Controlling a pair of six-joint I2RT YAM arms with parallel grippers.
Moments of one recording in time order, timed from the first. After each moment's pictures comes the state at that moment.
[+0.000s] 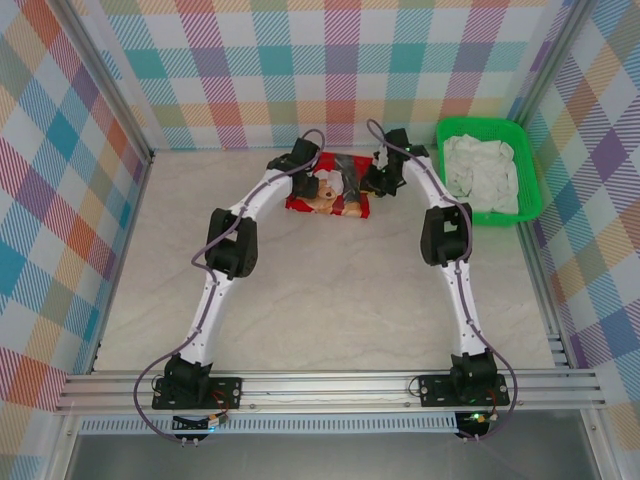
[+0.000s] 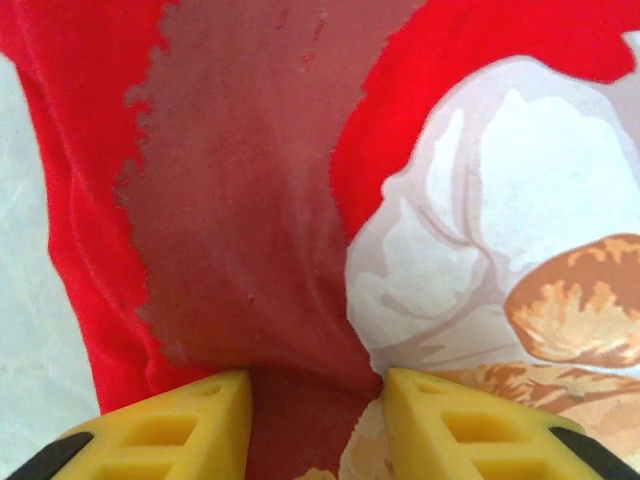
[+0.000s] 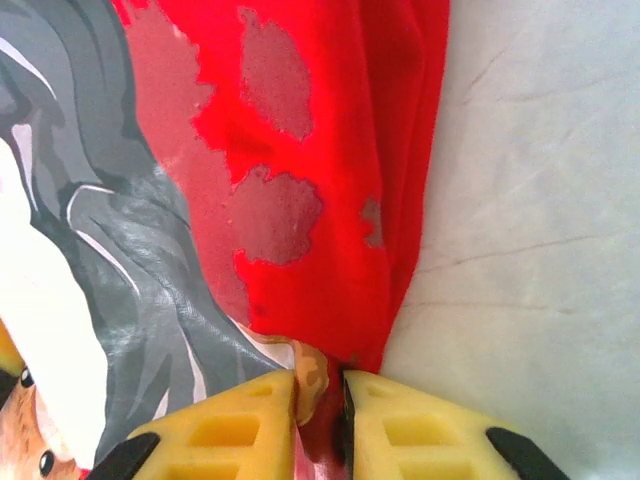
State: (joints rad) left arm -0.40 2.65 2.43 -0.77 -0.14 -0.10; right arm 0.21 2.72 2.55 -0.98 -0.46 0.41
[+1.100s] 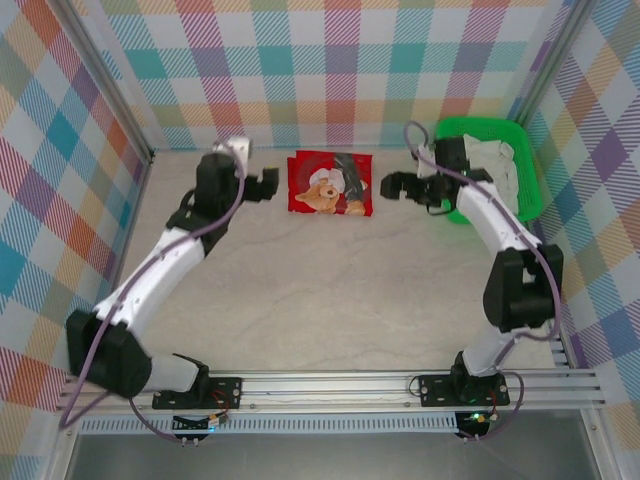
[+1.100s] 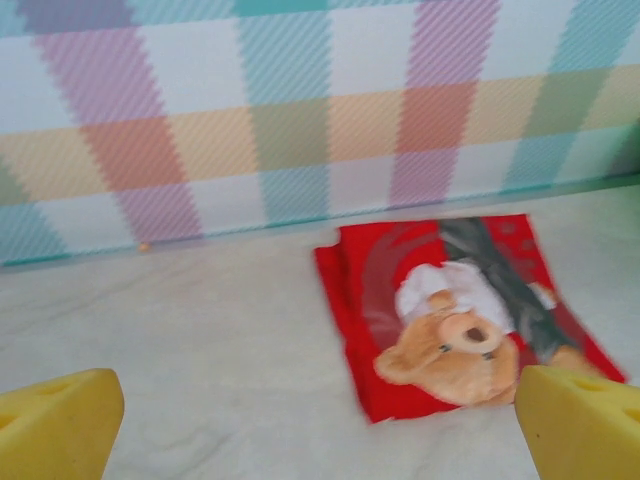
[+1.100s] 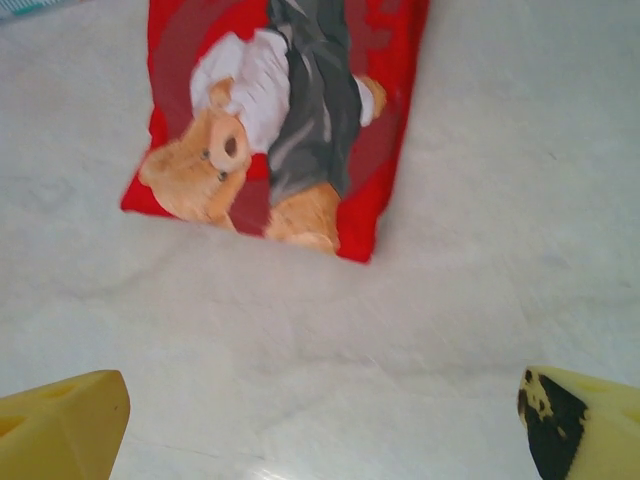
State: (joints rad) left arm -0.35 1.30 1.11 -0.15 -0.21 -0.05; right arm 0.14 1.68 1.37 -0.59 -0.39 0.19
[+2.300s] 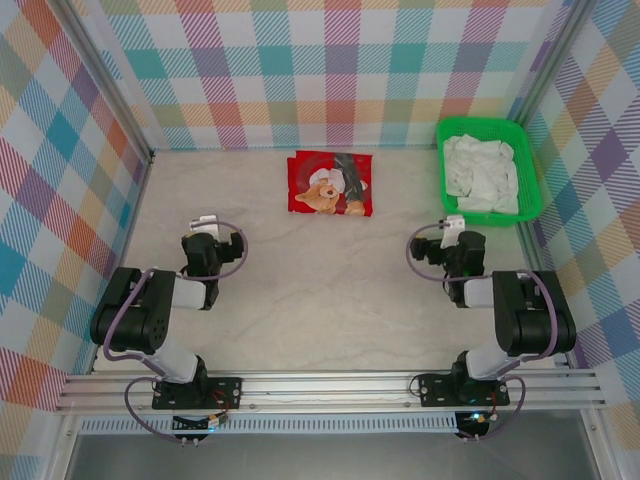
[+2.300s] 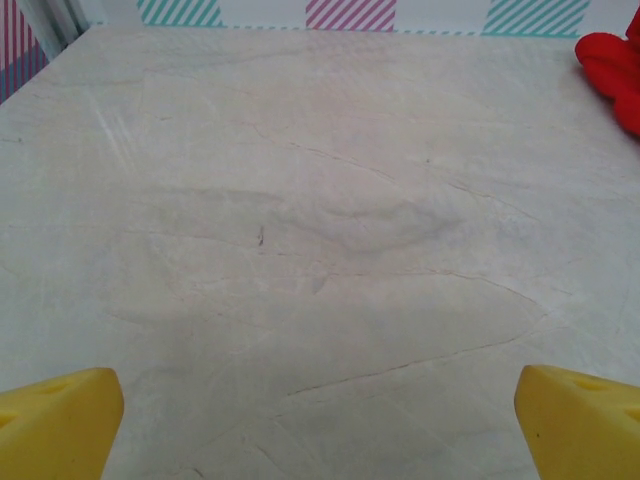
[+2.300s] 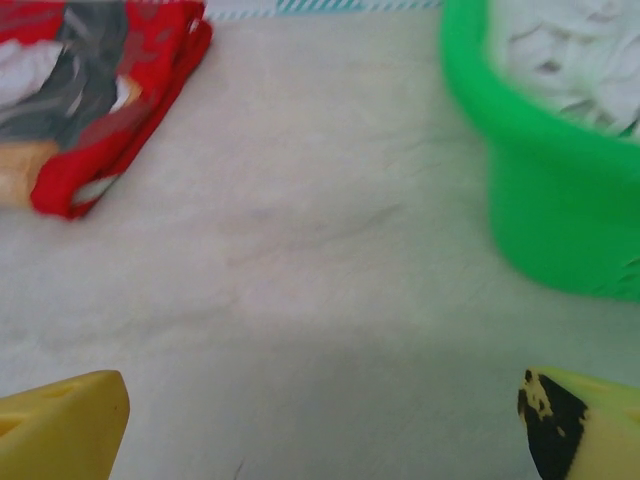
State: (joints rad) left arm -0.08 1.59 0.40 0.80 -0.19 -0.08; right arm -0.01 1.54 0.39 0.73 -0.18 0.01
